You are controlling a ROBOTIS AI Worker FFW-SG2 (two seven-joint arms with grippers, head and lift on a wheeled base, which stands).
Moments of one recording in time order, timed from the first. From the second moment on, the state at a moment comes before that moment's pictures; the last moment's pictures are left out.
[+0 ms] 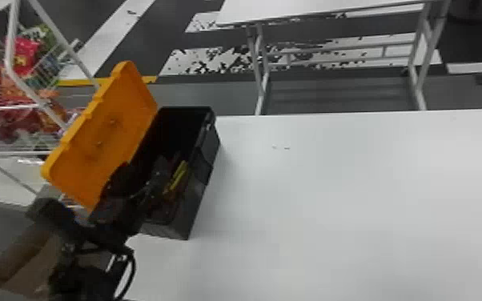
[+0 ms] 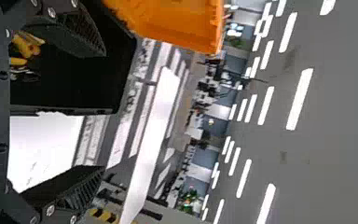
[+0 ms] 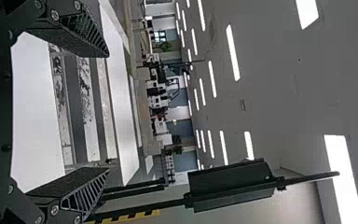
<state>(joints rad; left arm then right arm) 0.60 0.07 0.45 -2.03 0.51 0.03 -0.39 0.92 -0.11 0.06 -2.02 -0.19 -0.63 0.02</state>
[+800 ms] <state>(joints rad) 0.81 0.09 0.07 -1.82 0.21 -0.80 -0.02 0.91 -0.11 0.08 -1.98 -0.18 -0.52 0.05</state>
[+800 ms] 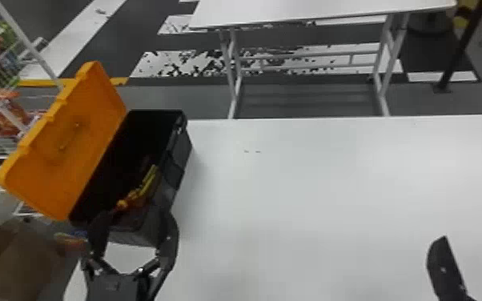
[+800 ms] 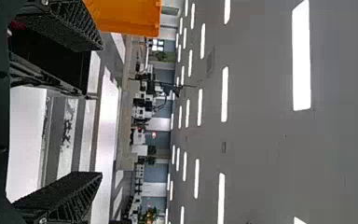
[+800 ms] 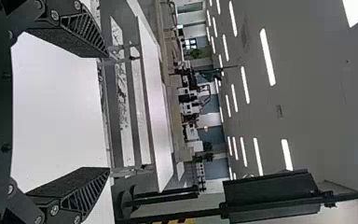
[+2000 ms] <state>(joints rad) 0.75 0.12 -0.04 -1.63 0.17 -1.04 0.09 0.91 -0.06 0.21 -1.78 0.01 -0.85 -0.14</state>
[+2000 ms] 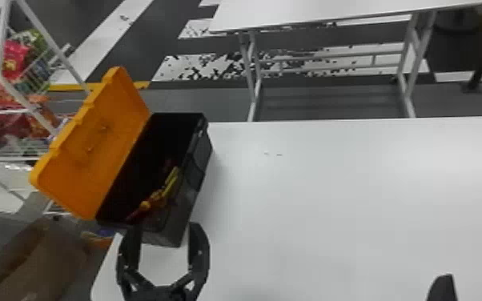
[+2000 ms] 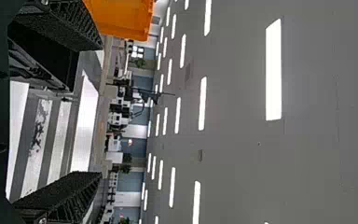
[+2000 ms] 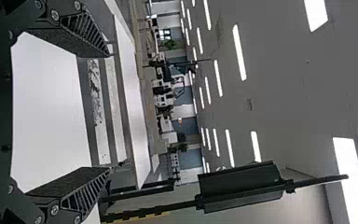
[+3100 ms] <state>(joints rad) 0.75 0.18 -0.05 -1.63 0.22 -1.02 0.09 0.90 -0.04 0.22 -1.76 0.01 -0.83 -0.14</state>
